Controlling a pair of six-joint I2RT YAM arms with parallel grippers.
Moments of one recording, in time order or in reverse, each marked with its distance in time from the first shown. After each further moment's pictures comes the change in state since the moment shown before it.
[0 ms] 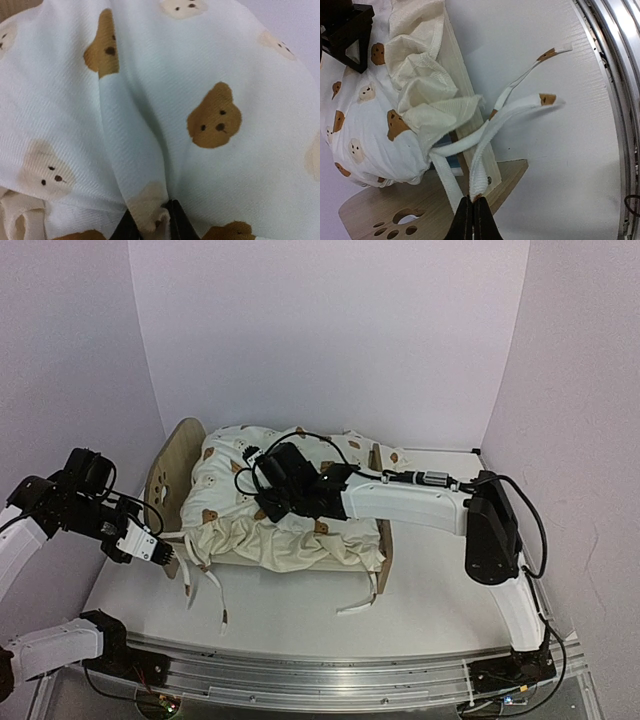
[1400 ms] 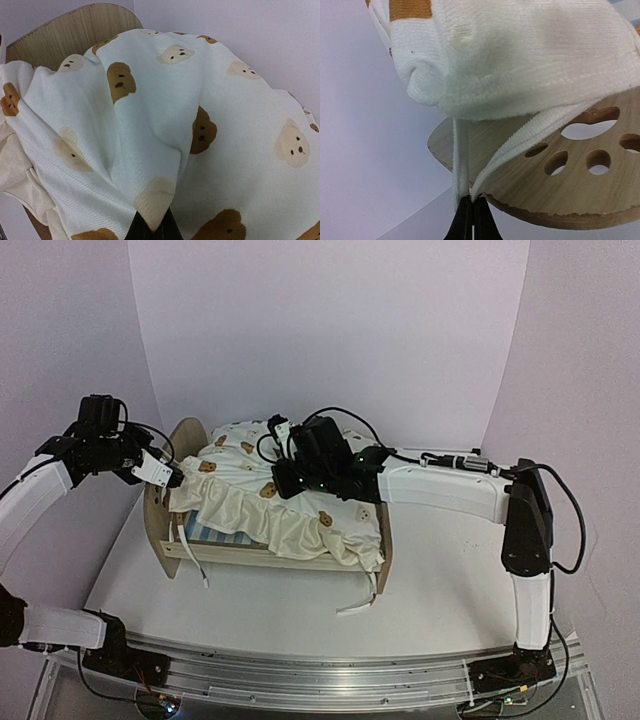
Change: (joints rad) left arm 0.116 0.312 0.186 0.539 -0.258 0.269; right arm -0.069 -0.196 -0.183 0.145 -0.190 0.186
